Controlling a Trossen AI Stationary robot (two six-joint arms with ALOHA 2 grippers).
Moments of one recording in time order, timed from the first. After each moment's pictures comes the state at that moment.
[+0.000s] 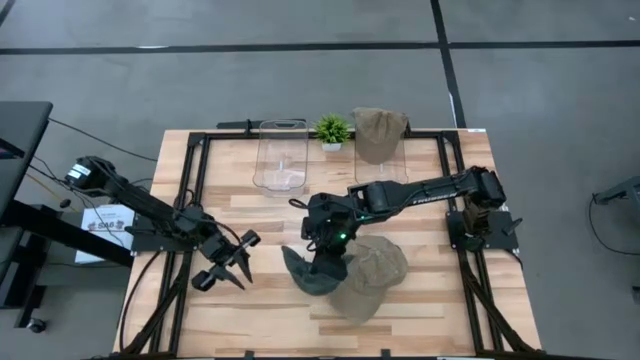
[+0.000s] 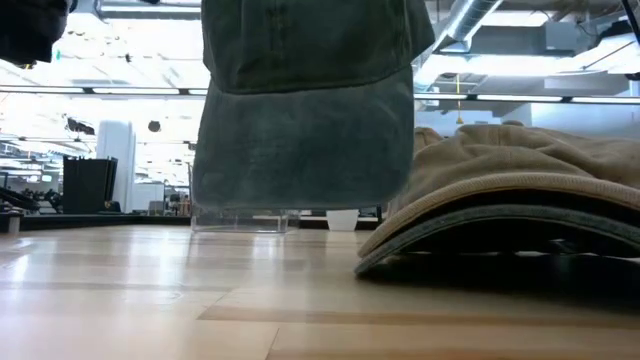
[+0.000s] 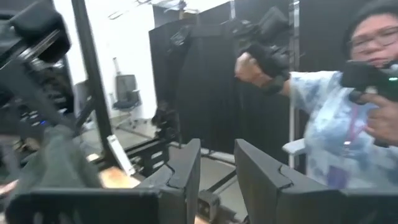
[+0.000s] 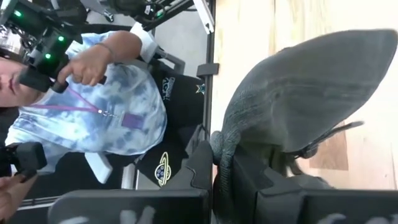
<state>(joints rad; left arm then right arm) -0.41 1.04 0.24 0.99 0.43 0.07 0.17 1.88 1.79 -0.70 -0.54 0.46</state>
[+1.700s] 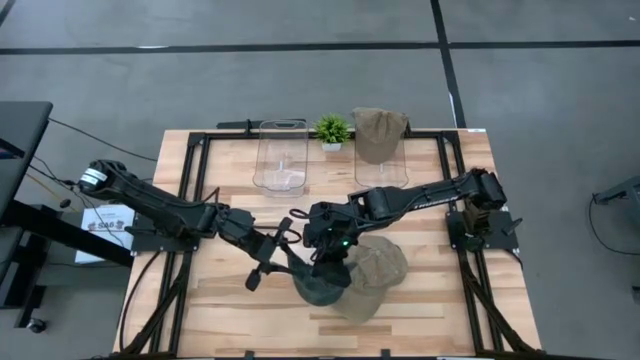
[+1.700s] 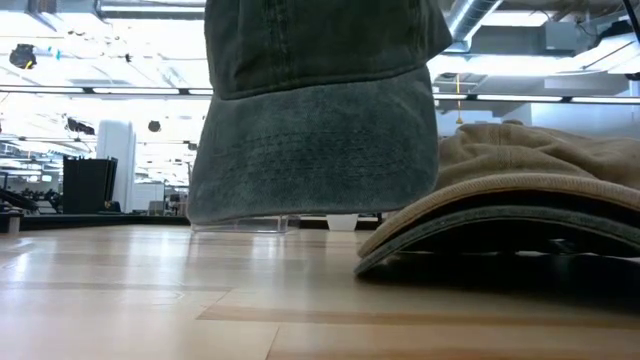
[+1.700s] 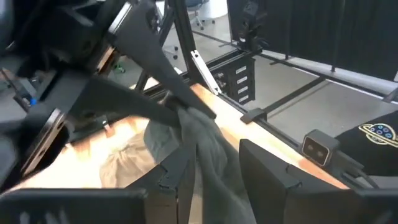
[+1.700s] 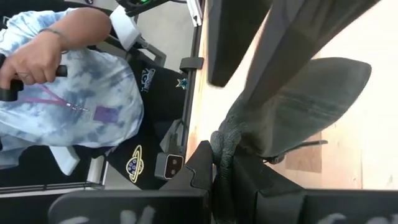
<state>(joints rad) -0.35 1.28 0.78 0.25 0.13 0.31 0.21 1.88 1.80 -0.74 -0.44 0.35</state>
